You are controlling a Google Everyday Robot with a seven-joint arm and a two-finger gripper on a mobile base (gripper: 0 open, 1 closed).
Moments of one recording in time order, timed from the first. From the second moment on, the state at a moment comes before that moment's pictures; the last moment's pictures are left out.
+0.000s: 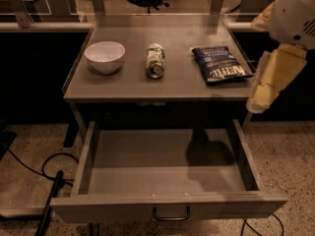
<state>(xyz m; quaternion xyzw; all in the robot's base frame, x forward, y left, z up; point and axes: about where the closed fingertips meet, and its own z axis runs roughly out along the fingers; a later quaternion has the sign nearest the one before) 0.461 -0.174 1.007 -0.61 0.76 -0.03 0.20</state>
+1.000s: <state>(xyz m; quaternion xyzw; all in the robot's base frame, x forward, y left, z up) 0.505 -0.159 0.990 -0.55 0.81 -0.01 0.19</state>
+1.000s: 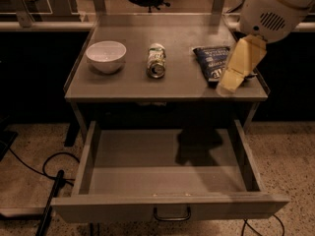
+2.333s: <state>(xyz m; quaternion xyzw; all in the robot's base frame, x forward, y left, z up) 0.631 -0.099 0.949 -0.42 0.89 0.04 0.19</state>
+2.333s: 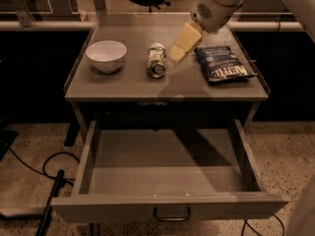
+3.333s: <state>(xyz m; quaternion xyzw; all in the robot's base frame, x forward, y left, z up) 0.666 -0.053 0.940 -0.39 0.89 0.08 0.22</state>
